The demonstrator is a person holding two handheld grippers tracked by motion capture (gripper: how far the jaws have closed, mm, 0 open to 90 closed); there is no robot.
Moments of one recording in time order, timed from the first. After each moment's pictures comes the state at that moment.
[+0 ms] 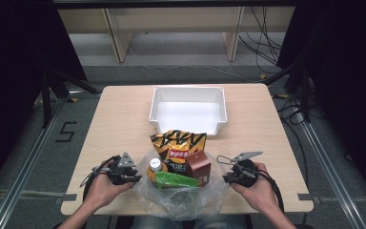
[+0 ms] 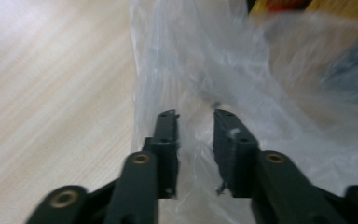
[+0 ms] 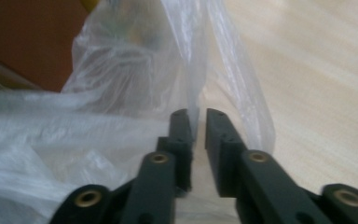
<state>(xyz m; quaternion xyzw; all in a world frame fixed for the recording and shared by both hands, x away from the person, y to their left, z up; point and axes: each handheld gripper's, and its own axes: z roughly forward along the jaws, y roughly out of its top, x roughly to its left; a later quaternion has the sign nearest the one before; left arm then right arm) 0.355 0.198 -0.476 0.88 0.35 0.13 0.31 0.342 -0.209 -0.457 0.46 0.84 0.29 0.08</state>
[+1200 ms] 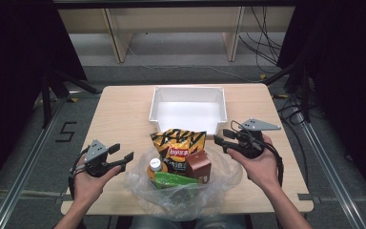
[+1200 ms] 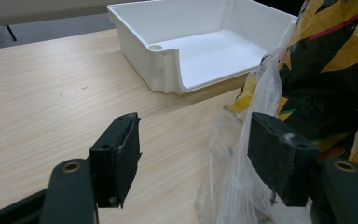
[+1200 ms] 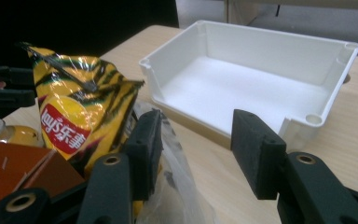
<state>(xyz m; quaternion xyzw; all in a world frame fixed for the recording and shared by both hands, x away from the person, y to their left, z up) 0.361 0.235 -0.453 0.73 0.39 0.24 0.51 0.377 -0.199 -0.376 0.42 0.74 0.50 0.16</state>
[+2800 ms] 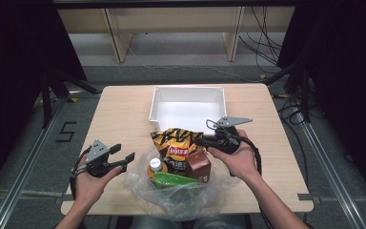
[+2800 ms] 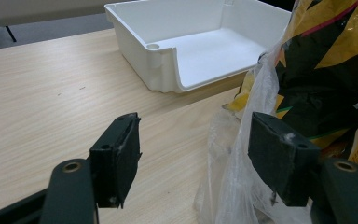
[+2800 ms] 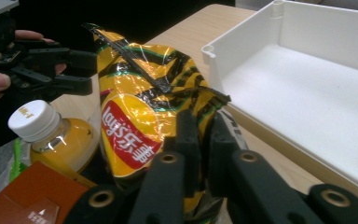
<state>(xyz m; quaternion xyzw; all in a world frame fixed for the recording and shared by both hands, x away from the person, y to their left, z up) 0.362 0.234 -0.453 0.73 0.38 0.25 0.50 0.398 -0.150 -0.385 0.34 0.80 0.50 0.06</state>
